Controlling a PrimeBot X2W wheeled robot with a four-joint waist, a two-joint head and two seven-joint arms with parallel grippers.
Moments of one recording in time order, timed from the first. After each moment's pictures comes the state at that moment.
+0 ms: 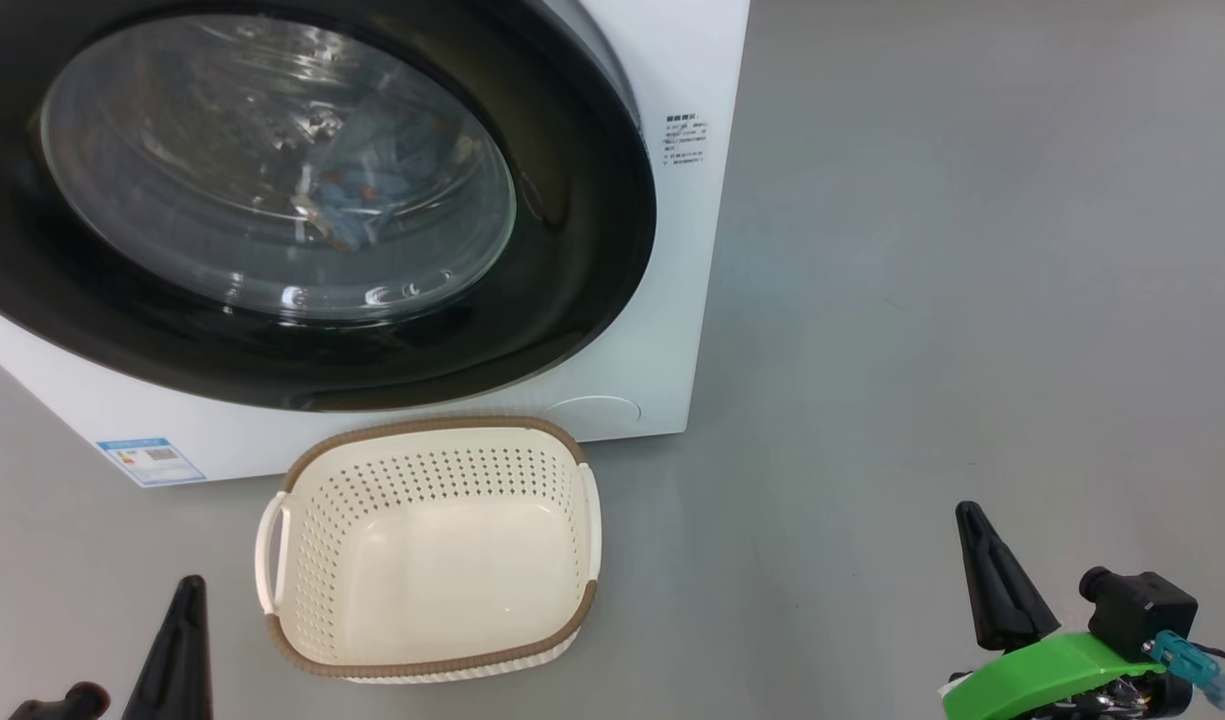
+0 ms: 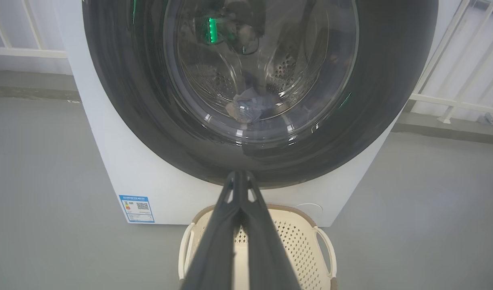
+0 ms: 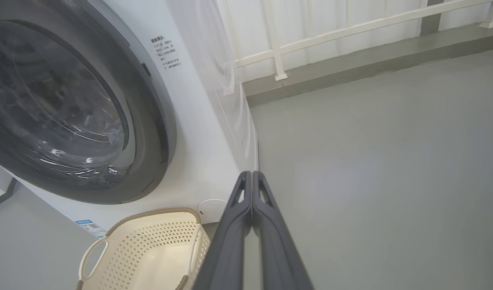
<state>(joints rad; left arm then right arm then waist) 0.01 0.14 0.08 0.26 -0.32 -0.13 -0.24 -0.04 -0.07 0.07 0.31 0.40 0.13 -0.25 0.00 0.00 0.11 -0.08</state>
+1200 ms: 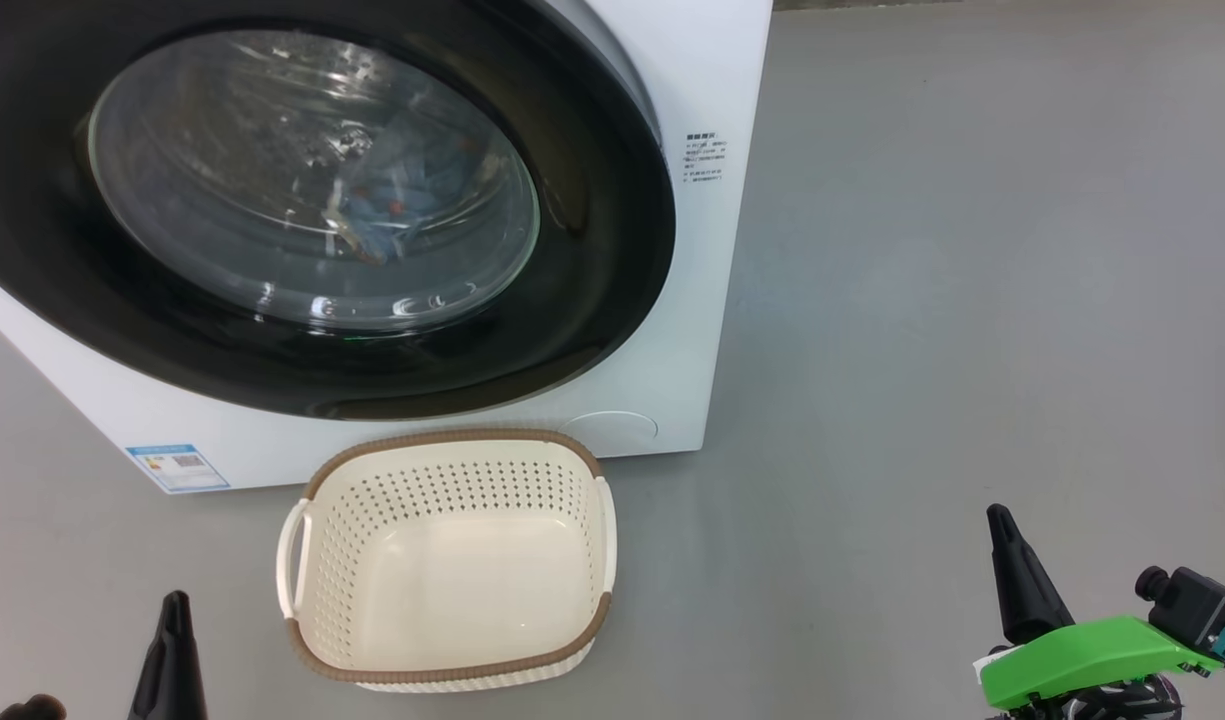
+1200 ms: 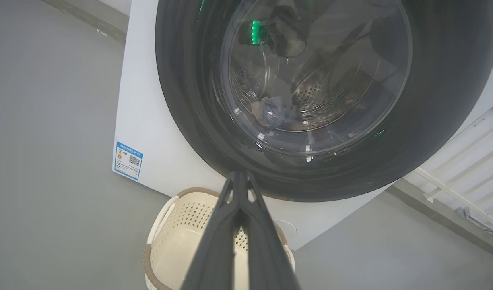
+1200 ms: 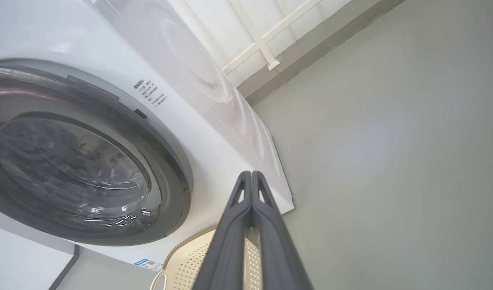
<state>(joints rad) 0.00 0.12 0.08 0.26 -0.68 -0.13 -0.14 -0.04 -0.07 0.03 0.30 0.76 0.13 -0.16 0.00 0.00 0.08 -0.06</state>
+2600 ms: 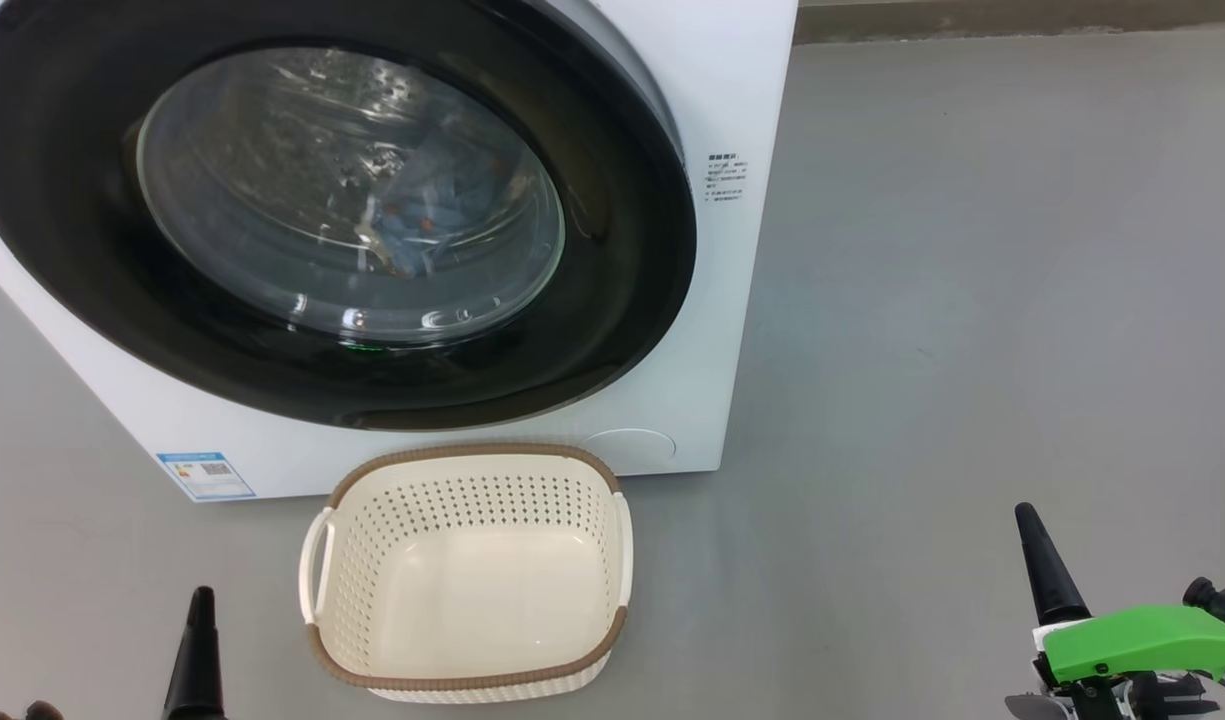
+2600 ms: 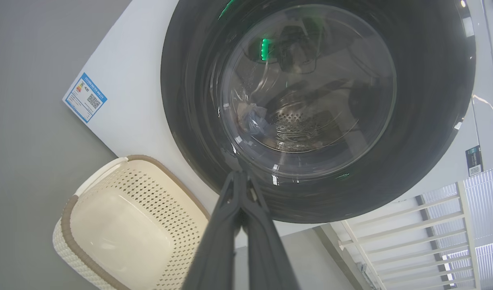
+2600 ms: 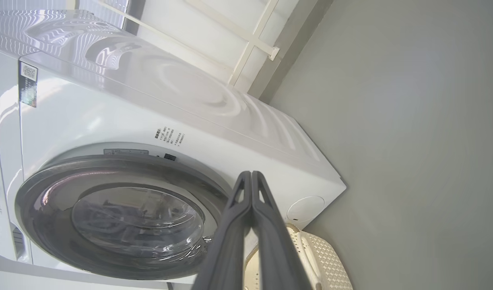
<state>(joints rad) -0.02 0.08 0.09 0.26 -1.11 -0.13 -0.02 -0.04 -0.07 -0.03 0.29 1.17 0.13 -0.05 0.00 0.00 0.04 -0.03</state>
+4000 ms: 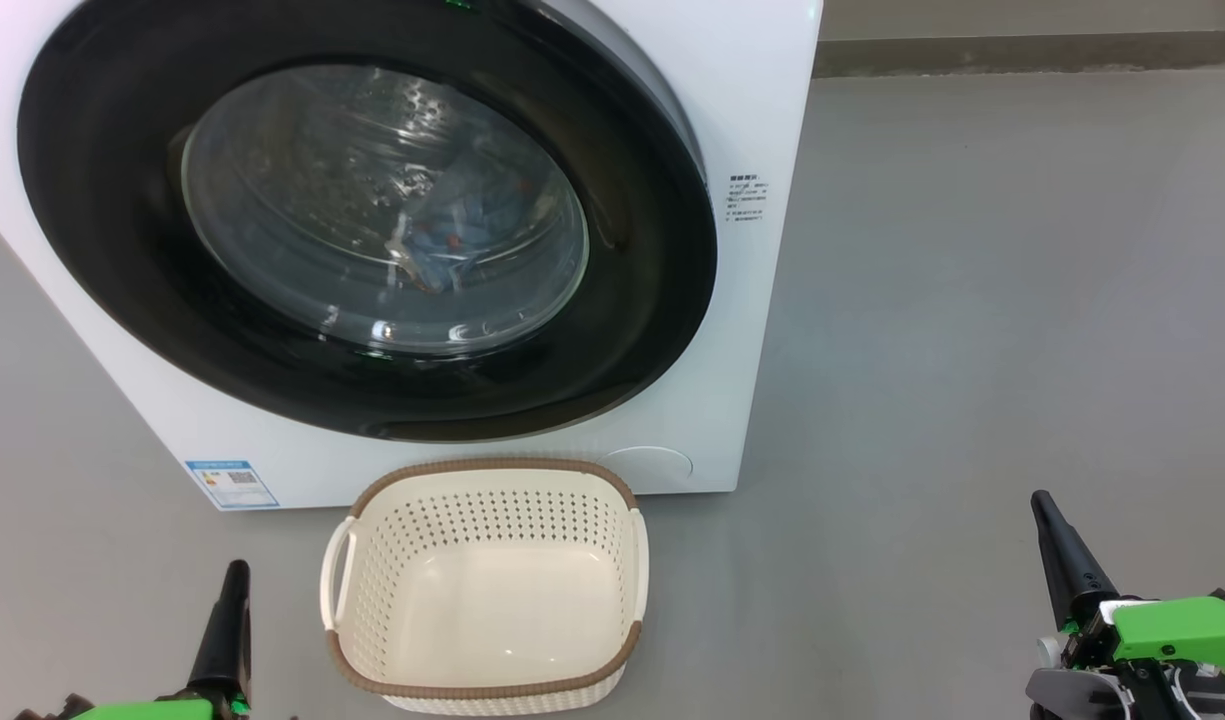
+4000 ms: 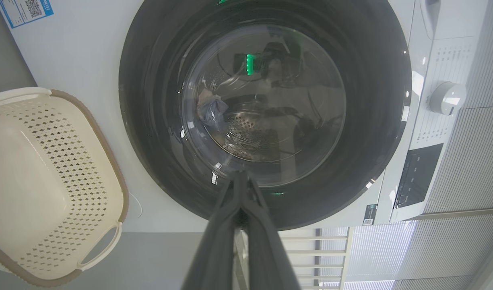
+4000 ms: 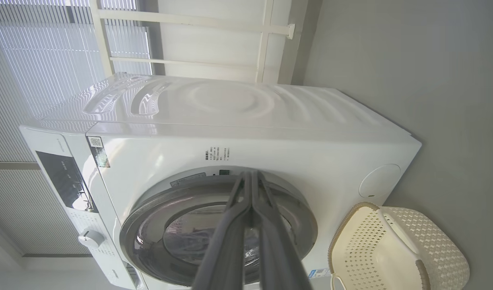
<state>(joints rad) -0.06 0.04 0.09 0.26 -1.55 -0.13 0.10 -0.05 -0.06 -0.10 0.28 1.57 0.13 0.07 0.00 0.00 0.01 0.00</state>
